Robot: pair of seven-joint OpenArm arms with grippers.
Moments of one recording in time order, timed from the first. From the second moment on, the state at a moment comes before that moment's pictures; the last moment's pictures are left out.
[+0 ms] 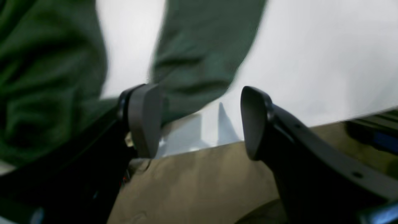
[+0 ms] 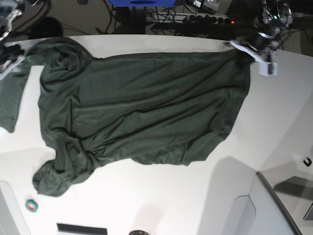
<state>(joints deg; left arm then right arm) 35.9 -10.1 -20.3 100.7 -24.2 -16.9 29.8 -12.1 -3.1 48.7 97.3 -10.1 40.2 -47.7</state>
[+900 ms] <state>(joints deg) 33.8 -7.3 -26.4 87.6 -24.4 -17.3 23.7 3.5 5.5 38.6 68.8 -9.2 40.3 -43.6</state>
